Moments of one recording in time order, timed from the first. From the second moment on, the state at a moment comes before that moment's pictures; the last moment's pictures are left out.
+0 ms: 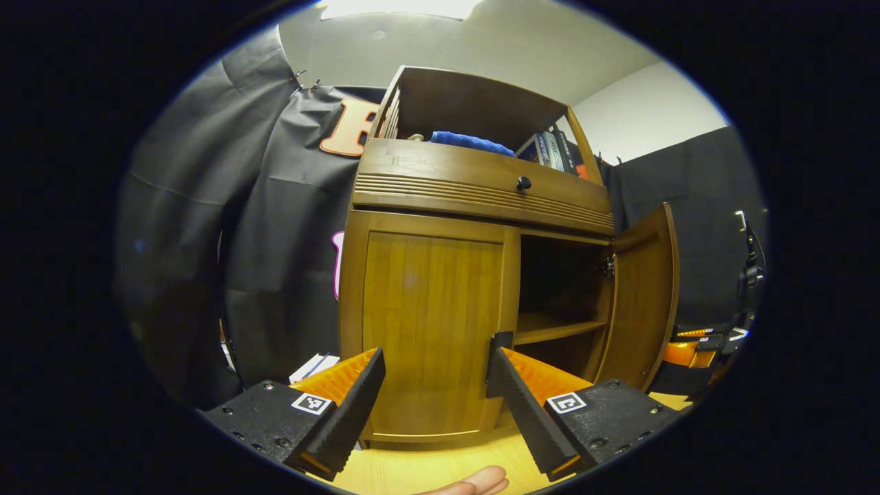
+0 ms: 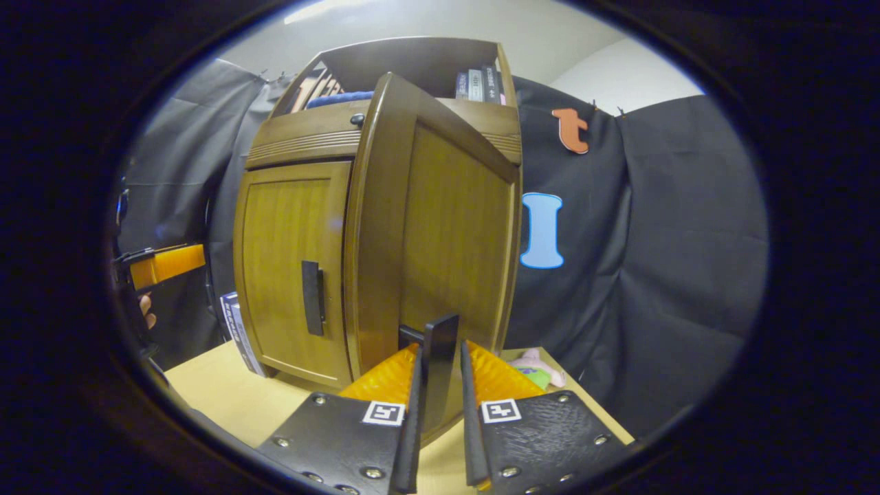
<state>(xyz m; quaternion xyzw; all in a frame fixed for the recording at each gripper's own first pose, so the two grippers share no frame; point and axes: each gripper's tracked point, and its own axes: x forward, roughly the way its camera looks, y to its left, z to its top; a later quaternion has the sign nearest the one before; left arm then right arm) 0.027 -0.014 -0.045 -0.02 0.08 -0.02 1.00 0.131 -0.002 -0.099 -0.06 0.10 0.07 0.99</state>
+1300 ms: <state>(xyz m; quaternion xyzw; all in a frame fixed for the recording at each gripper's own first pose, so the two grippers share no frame) 0.046 -0.037 -0.077 0.01 0.10 -0.01 1.00 0.158 -0.169 -0.097 -0.01 0.11 0.17 0.98</state>
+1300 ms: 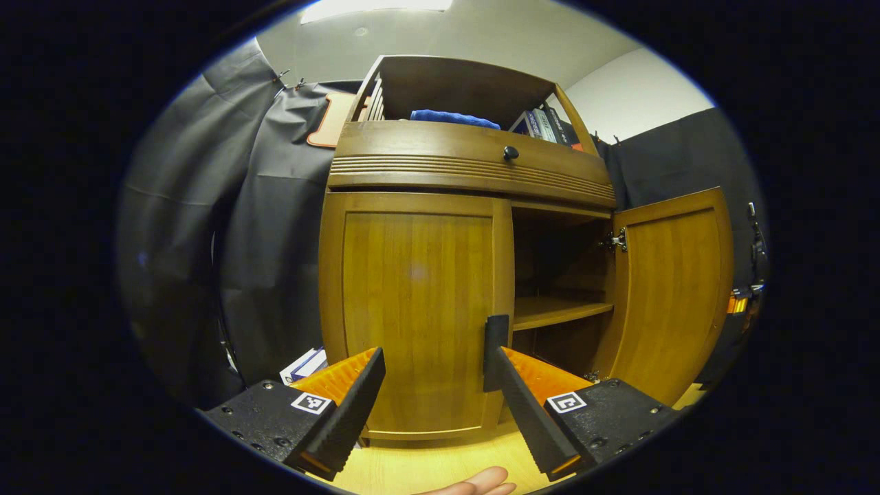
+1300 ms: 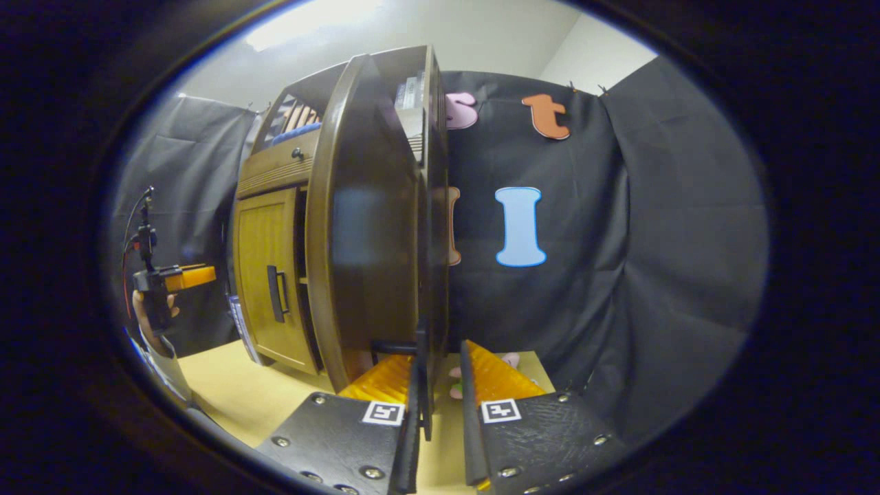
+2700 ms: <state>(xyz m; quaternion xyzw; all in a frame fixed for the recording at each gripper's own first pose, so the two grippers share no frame) 0.165 -0.104 -0.164 0.01 0.17 -0.03 0.98 -0.012 -0.162 -0.029 0.01 0.02 0.05 1.00</state>
